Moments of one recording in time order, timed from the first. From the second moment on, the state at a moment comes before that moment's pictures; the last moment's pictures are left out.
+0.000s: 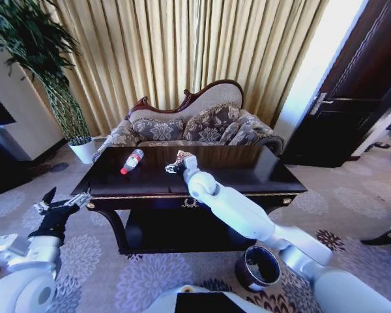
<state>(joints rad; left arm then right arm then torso) 1.76 -1.30 -1.10 -2.50 -0.63 0.31 -0.11 -0.35 1.27 -0.39 1.62 0.83 -0.54 0.59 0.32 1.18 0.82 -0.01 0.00</state>
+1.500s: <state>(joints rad) 1.76 -1.29 -1.10 -2.50 -0.63 0.29 -0.11 -0.42 1.26 -0.27 1.48 0.76 -0.49 0.49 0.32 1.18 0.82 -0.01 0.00</state>
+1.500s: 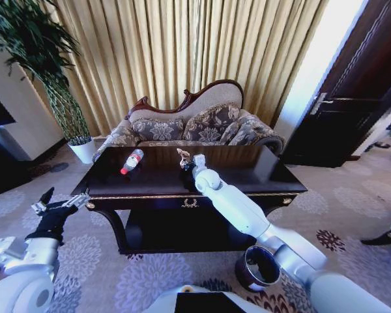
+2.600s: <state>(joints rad) 1.70 -1.24 -1.08 -2.50 -0.69 0.31 -0.10 -0.92 0.78 0.34 2.11 0.82 -0.42 0.48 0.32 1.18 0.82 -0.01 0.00</state>
